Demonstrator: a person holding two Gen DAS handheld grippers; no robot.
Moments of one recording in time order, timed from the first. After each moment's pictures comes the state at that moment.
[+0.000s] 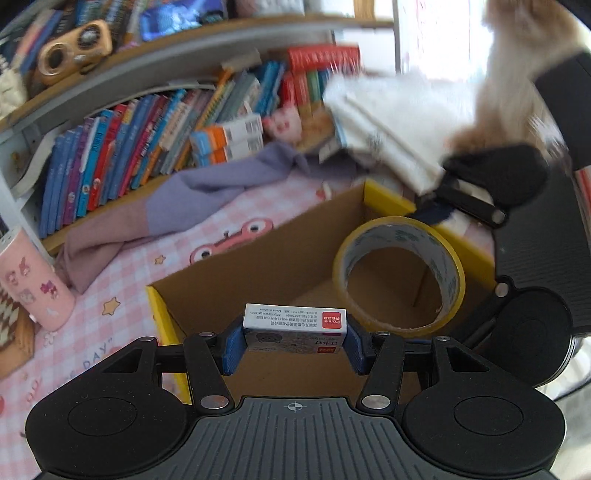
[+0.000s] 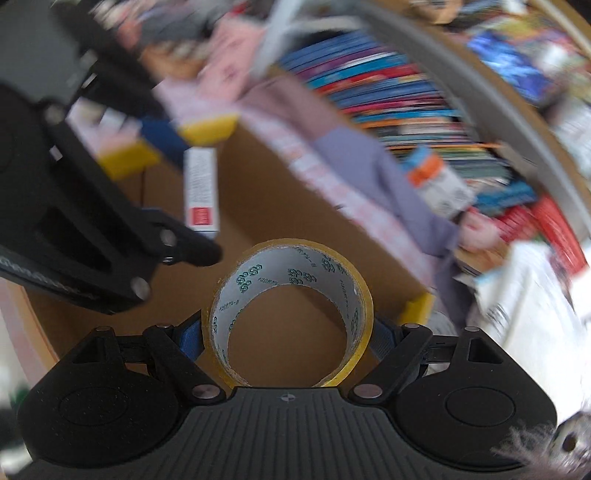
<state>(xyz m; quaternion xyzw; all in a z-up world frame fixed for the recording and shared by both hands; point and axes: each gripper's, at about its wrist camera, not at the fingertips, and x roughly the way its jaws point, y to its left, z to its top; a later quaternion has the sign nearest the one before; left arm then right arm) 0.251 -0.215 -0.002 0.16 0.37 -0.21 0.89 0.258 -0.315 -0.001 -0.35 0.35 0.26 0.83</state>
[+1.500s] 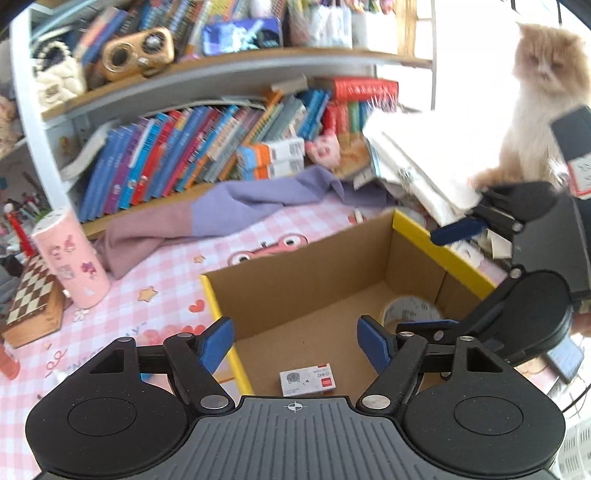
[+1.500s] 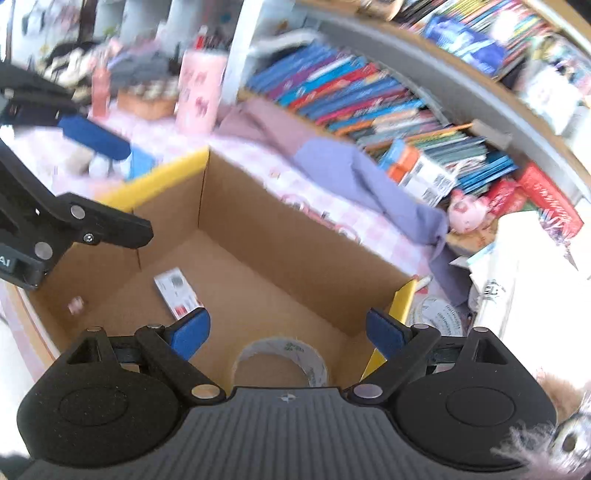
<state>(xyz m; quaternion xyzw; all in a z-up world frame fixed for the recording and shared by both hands) 0.210 -0.172 0.038 0.09 0.32 -0.16 0.93 0.240 -0.337 0.028 -0.23 0.32 0.23 0.89</state>
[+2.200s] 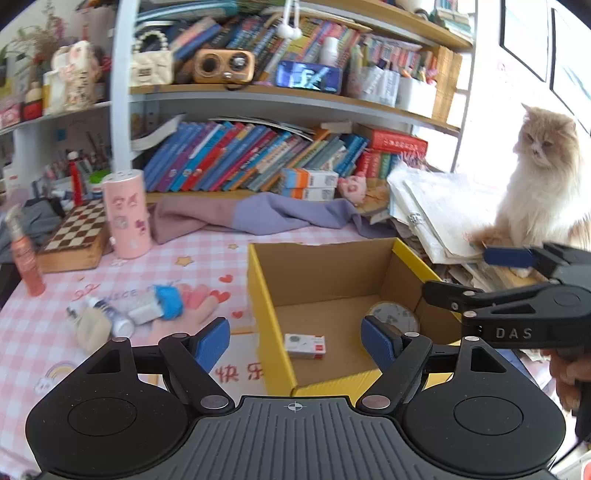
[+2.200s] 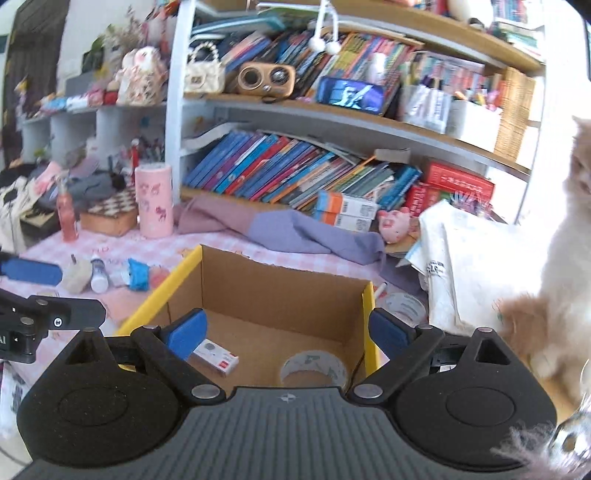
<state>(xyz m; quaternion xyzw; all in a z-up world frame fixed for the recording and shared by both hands) 0.110 -0.114 0.049 -0.03 0.28 -0.11 0.95 0.128 -0.331 0.071 -0.08 0.23 0.11 0.96</state>
